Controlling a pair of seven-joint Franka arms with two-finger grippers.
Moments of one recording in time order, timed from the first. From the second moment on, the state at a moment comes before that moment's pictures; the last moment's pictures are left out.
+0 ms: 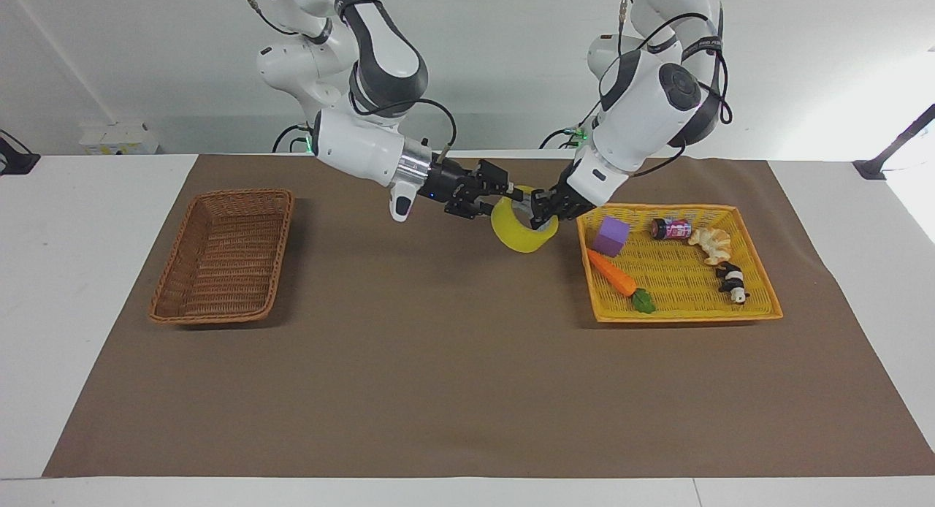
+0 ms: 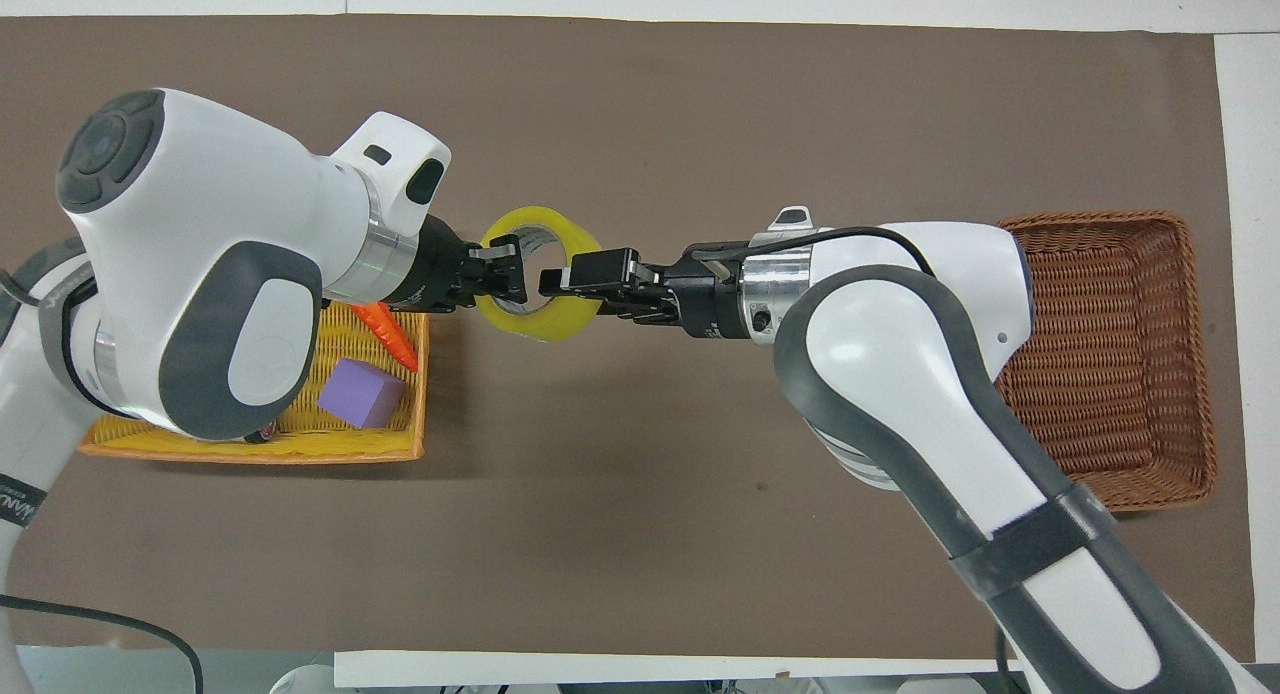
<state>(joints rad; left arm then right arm) -0.48 0.06 -0.03 -1.85 -0.42 1.98 -0.47 0.53 0.09 -0.05 -2.00 1.37 2.26 -0.19</state>
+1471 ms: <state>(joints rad) -0.15 -0.03 -0.01 -1.67 -0.12 1.62 -0.29 0.08 0.09 -0.06 -1.99 1.19 1.78 -0.33</state>
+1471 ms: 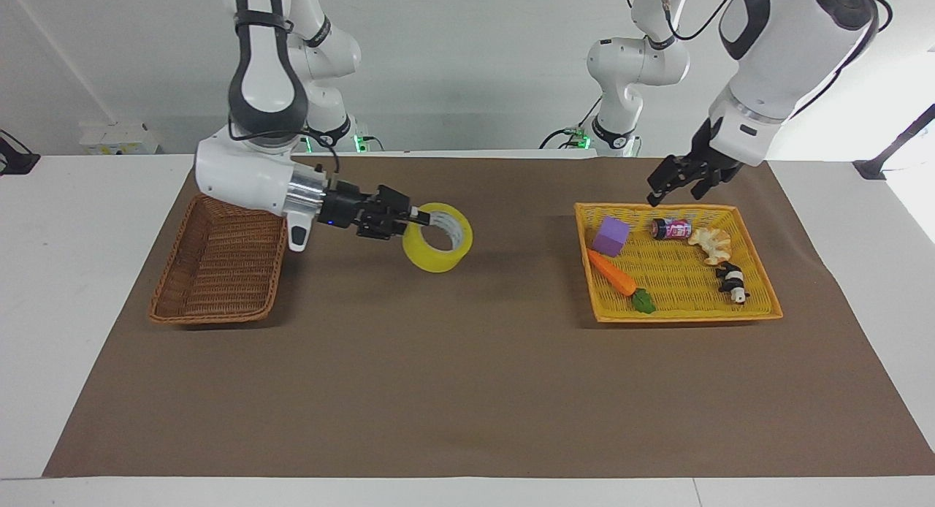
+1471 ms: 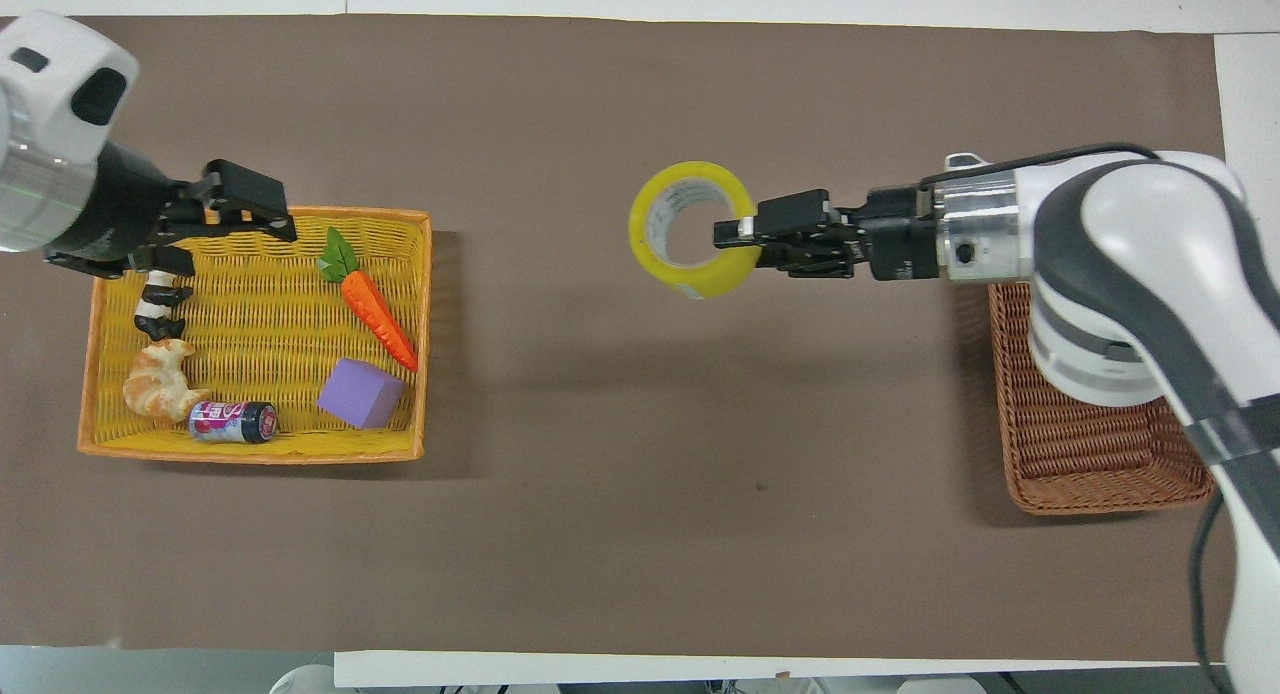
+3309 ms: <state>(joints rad) 0.05 -0.02 -0.04 -1.69 0.01 1.62 -0.08 -0.60 0.29 -0.05 -1.91 0.53 1.46 -0.90</state>
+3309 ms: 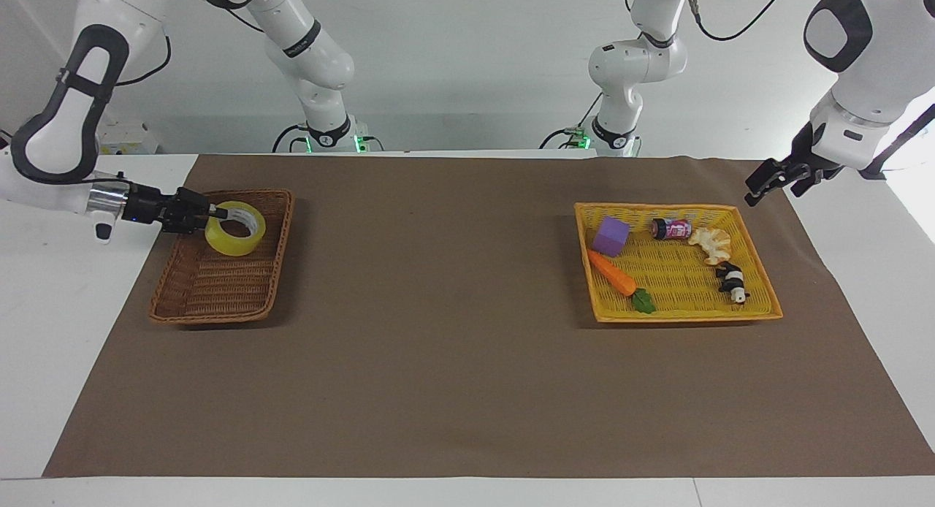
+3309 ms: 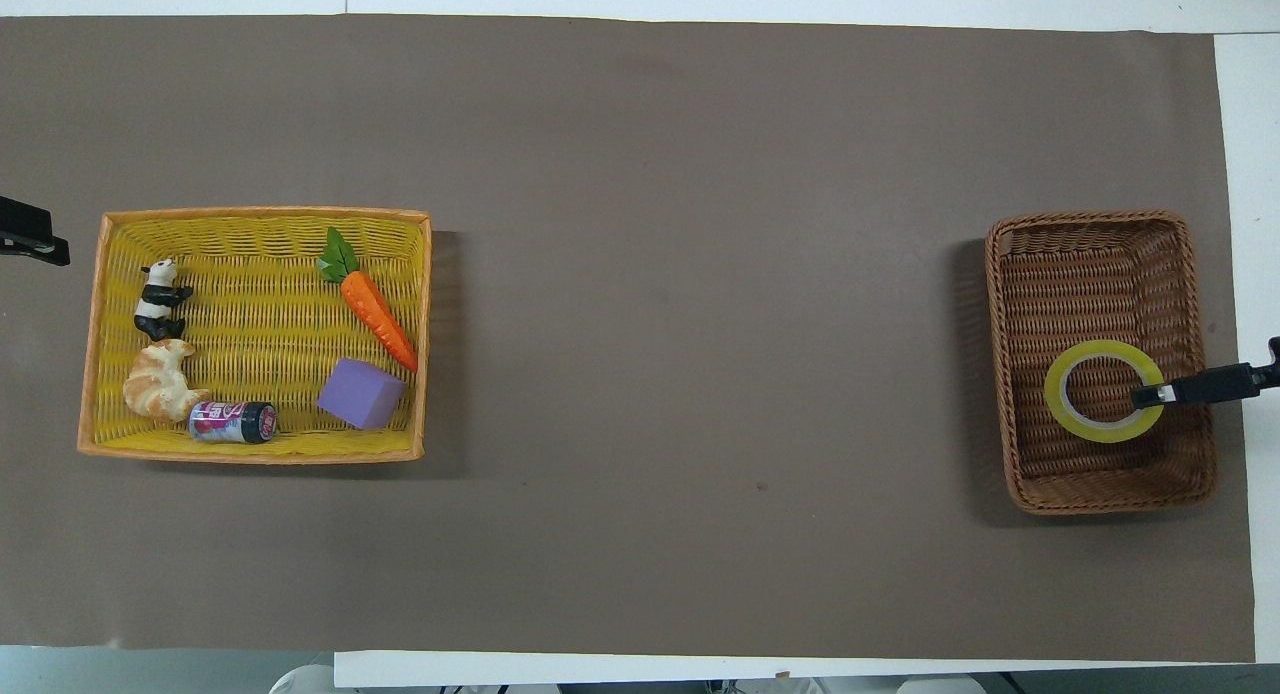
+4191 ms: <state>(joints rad) 0.04 -0.02 -0.03 -1.69 0.01 1.62 -0.08 -0.58 0.36 -0.05 -1.92 0.53 1.48 -0.96</state>
